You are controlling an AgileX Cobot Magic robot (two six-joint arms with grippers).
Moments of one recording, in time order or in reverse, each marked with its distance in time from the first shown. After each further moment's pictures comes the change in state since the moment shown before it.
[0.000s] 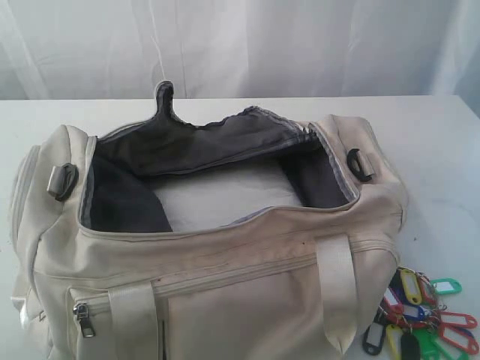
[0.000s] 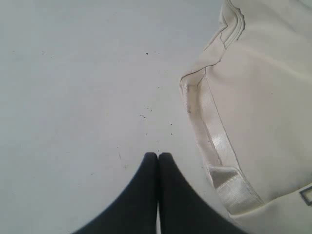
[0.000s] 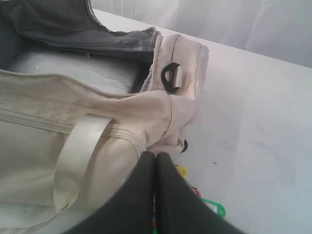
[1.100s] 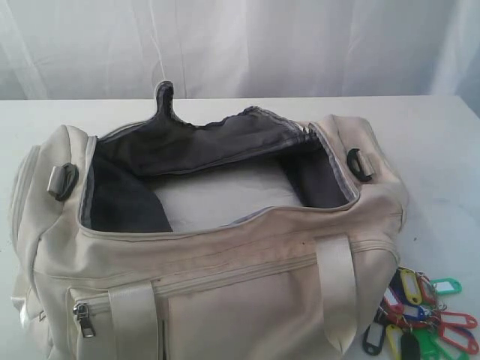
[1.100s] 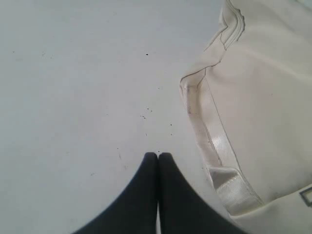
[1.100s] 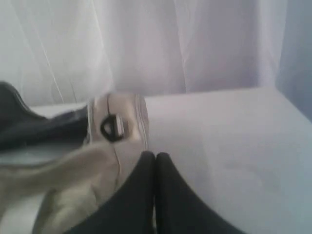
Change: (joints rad) left arm 0.000 0.000 0.000 0.000 -0.002 0.000; right arm -0.360 -0.172 0.338 0.031 -0.493 0.208
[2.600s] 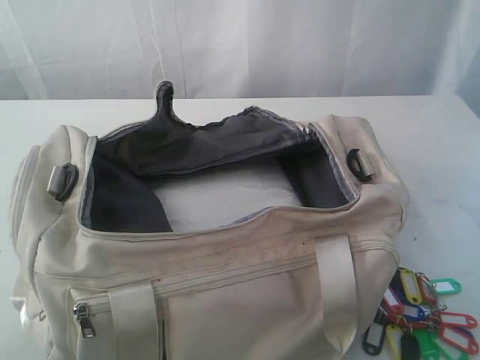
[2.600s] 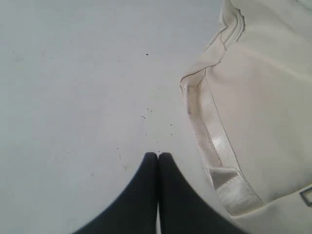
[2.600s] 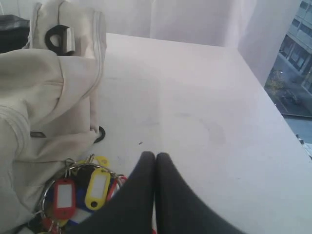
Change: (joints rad) left arm 0.000 0.000 0.000 0.000 0.000 0.000; right arm -0.170 0.000 0.125 0.190 0.060 -0.455
